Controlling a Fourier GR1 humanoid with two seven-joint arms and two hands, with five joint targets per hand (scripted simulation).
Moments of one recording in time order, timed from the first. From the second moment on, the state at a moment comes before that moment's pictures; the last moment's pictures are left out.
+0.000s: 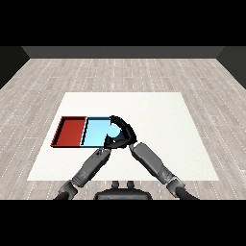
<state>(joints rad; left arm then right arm) -0.47 0.02 -0.52 -0.94 0.37 0.46 -0.45 -0.57 -0.01 0.55 -1.22 -0.38 -0.31 -0.31</state>
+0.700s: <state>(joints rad) -0.45 0.02 -0.46 -0.95 0.26 0.46 -0.43 -0.42 -0.03 0.44 -1.44 -0.32 -0.22 -0.21</state>
